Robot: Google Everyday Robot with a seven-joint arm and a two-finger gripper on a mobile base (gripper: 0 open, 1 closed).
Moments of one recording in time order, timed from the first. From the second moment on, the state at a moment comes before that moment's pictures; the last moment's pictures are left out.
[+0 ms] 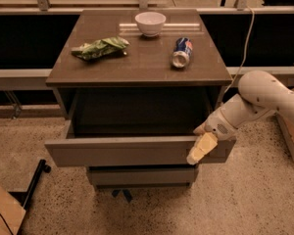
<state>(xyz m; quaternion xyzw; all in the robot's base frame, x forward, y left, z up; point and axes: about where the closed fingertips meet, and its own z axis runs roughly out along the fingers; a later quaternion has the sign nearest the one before) 0.529 -0.172 0.652 -0.47 0.83 0.28 0.12</state>
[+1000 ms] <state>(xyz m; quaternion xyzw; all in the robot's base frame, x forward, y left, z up) 0.497 -0.182 0.644 -0.45 0.84 0.30 0.09</state>
